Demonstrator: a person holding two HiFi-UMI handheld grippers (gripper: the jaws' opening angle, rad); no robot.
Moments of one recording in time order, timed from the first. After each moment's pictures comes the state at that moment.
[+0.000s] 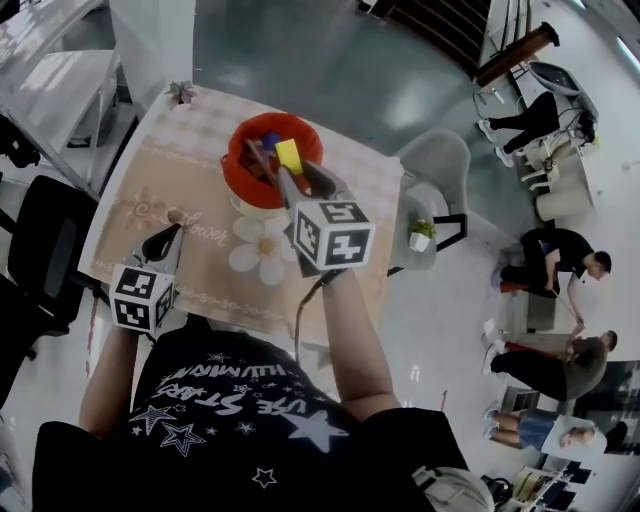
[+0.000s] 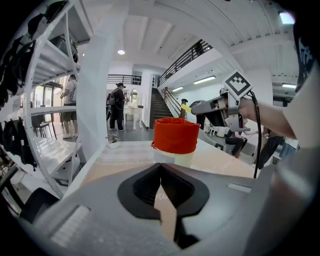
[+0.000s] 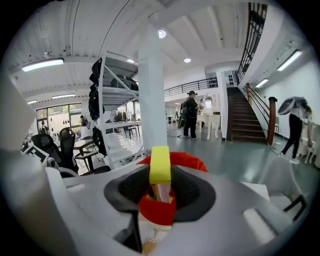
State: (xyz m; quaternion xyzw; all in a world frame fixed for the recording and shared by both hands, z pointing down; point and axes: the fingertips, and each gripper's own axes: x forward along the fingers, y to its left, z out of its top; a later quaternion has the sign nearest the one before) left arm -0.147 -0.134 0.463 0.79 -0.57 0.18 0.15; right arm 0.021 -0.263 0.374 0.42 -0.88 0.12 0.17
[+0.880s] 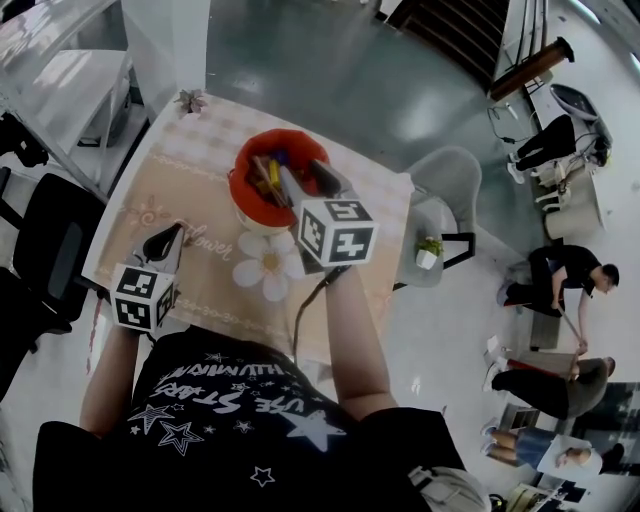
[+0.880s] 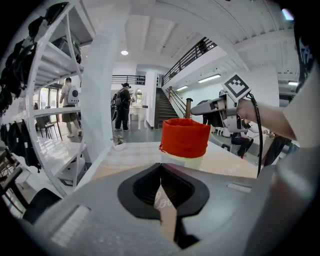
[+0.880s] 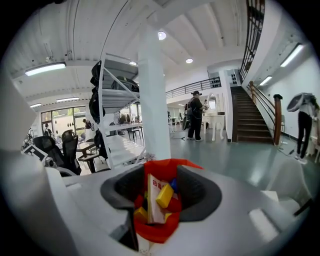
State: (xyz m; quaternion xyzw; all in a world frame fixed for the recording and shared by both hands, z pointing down) left arm -0.162 -0.160 0.461 0.77 -0.59 0.19 0.15; right arm 0.006 -0.305 0.376 0.39 -0.90 0.12 0.16
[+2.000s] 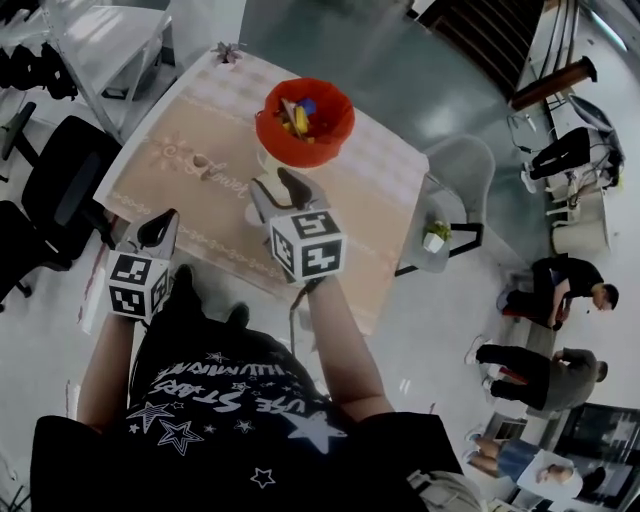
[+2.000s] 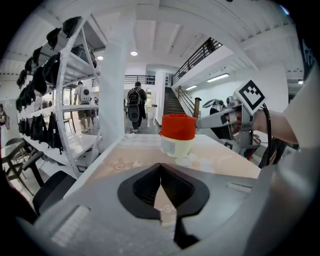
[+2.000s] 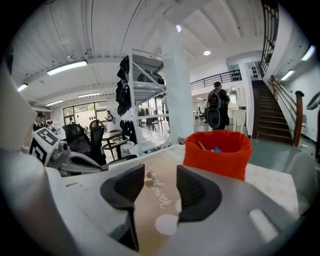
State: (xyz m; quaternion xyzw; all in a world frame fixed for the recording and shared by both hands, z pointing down) left arm -0.159 -0.032 0.470 0.73 -0.64 0.18 0.17; right arm -0.030 -0.144 0.421 0.29 -0.93 0.11 0.20
